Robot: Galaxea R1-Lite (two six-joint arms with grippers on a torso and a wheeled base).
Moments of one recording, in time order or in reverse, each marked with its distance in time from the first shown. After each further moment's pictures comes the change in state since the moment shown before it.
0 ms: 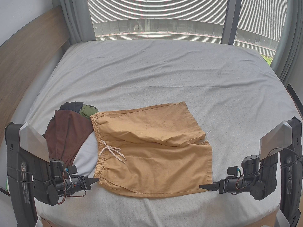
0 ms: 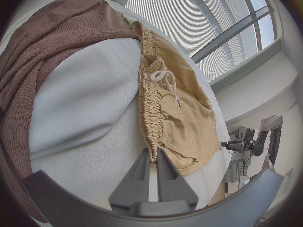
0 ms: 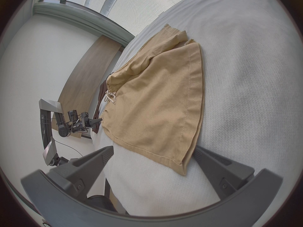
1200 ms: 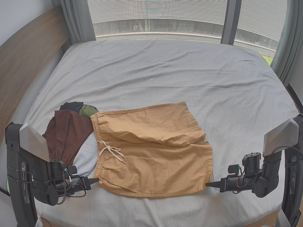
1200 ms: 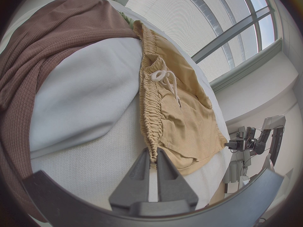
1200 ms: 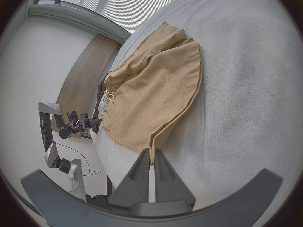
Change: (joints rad) left arm 0.001 0.001 0.003 0.000 0.000 -0.002; right arm 0.003 -0.075 -0.019 0.132 -0.008 0.001
